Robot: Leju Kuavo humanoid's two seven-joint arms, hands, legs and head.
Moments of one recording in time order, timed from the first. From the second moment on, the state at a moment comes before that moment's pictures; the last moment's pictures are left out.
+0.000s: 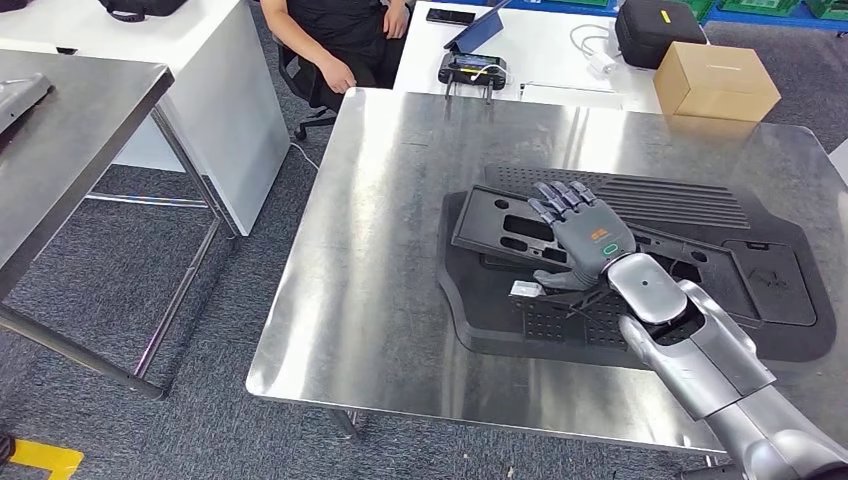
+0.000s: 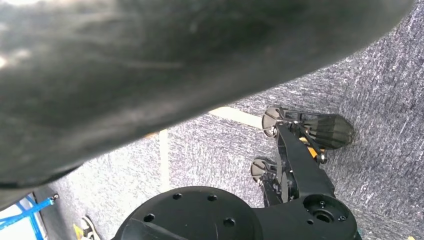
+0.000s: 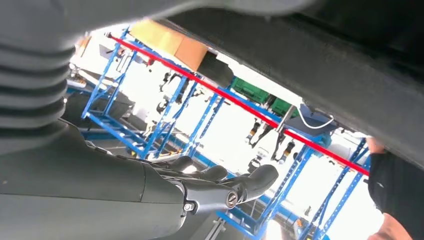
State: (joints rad) left arm -0.04 0.07 -1.08 -0.09 1.25 -0.02 -0.18; right arm -0.53 -0.47 0.65 -1.32 1.27 0.01 0.08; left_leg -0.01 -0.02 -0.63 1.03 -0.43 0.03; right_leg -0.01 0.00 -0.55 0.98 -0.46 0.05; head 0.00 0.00
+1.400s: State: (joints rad) left arm -0.03 0.07 -1.11 -0.08 1.31 -0.03 -0.18; right arm -0.57 -0.39 0.75 -1.56 1.14 -0.05 0.07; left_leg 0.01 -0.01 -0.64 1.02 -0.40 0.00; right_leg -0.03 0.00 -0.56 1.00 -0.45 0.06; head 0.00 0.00
